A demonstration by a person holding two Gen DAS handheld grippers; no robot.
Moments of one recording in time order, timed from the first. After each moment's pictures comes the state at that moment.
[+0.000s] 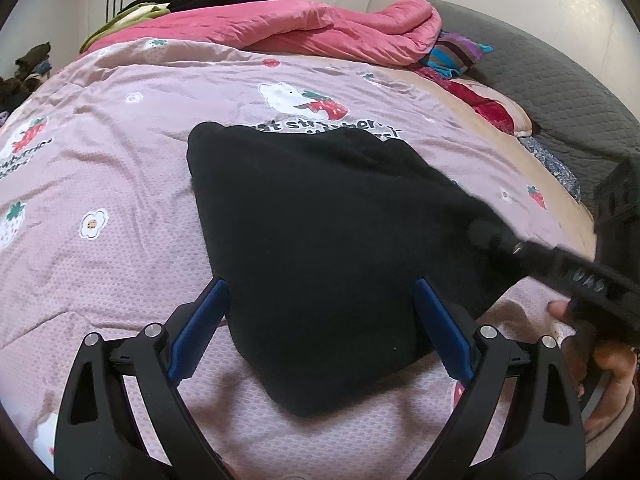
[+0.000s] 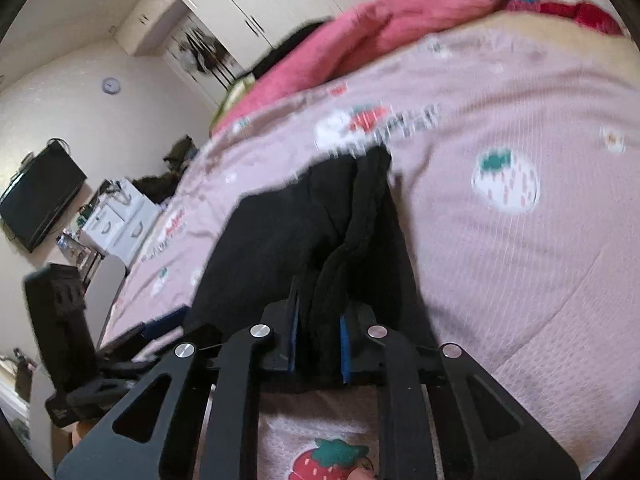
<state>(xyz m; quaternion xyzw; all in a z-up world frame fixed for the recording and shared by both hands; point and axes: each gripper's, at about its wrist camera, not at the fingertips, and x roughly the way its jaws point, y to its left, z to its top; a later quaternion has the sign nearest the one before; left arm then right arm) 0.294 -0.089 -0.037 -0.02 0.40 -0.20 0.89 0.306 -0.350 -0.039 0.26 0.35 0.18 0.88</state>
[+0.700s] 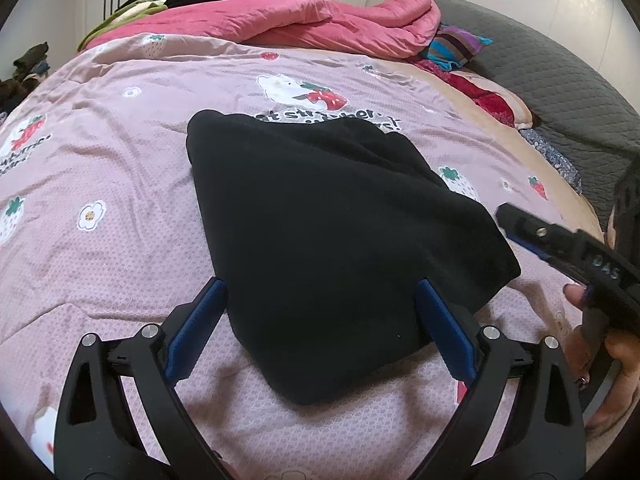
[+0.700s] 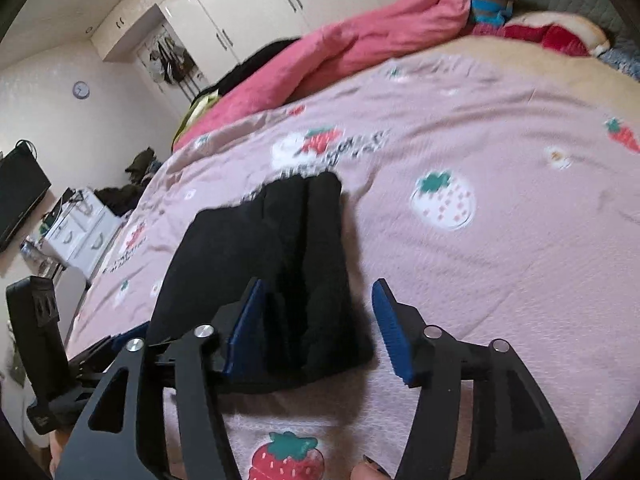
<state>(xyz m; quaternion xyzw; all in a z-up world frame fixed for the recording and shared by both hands) 0.290 -0.091 -0.042 -0.01 0.41 -0.20 0.89 0.289 -0.365 -0.038 0.23 0.34 0.08 0.91</state>
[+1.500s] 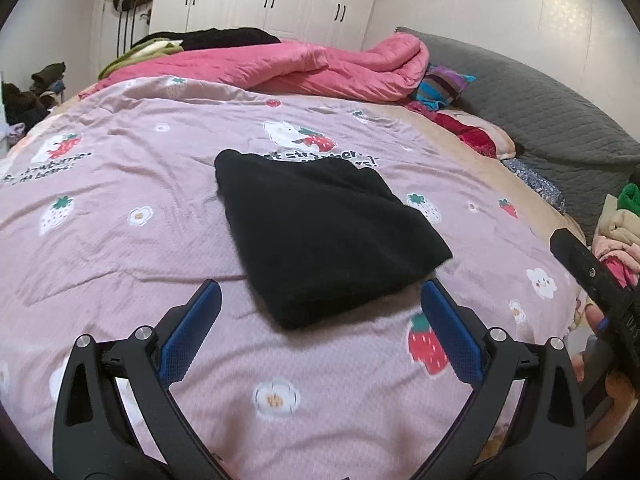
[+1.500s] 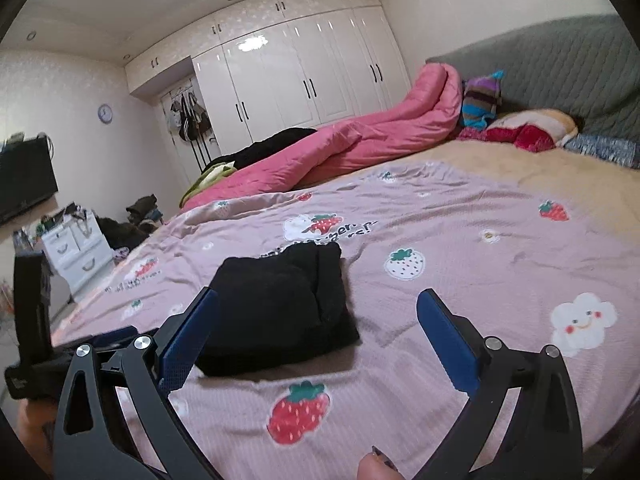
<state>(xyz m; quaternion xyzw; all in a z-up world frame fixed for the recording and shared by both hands) 0.200 -0.068 0.000 -0.03 0.34 -0.19 0.92 0.160 -0.350 0.012 0.15 0.20 0.04 0.97</state>
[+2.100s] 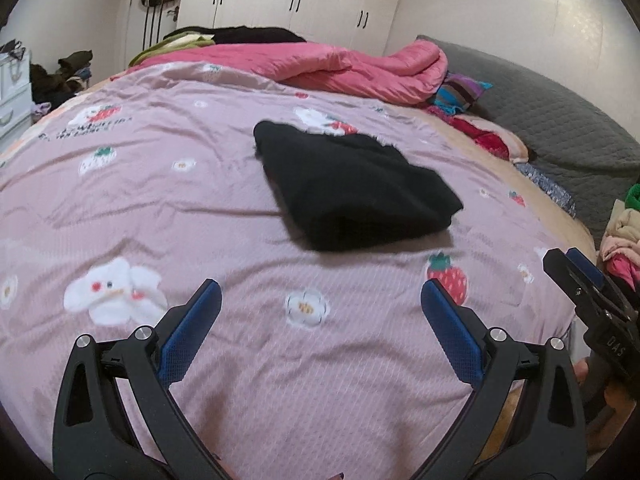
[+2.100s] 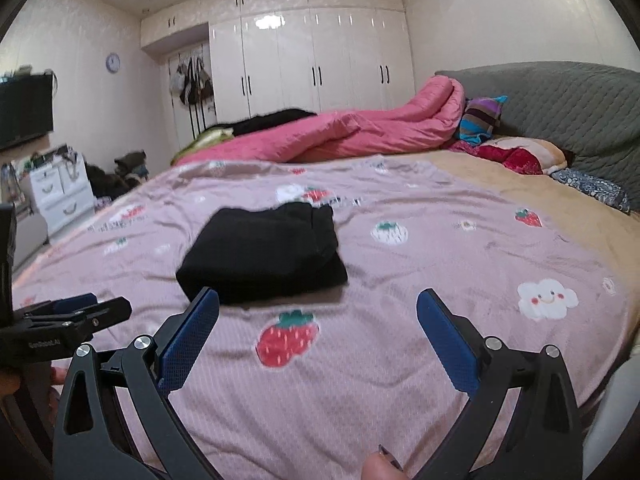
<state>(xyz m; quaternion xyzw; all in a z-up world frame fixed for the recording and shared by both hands) 0.143 -0.036 -0.035 -0.05 0.34 -0.16 0.93 0.120 -0.313 -0.020 0.06 0.24 0.01 0.97</state>
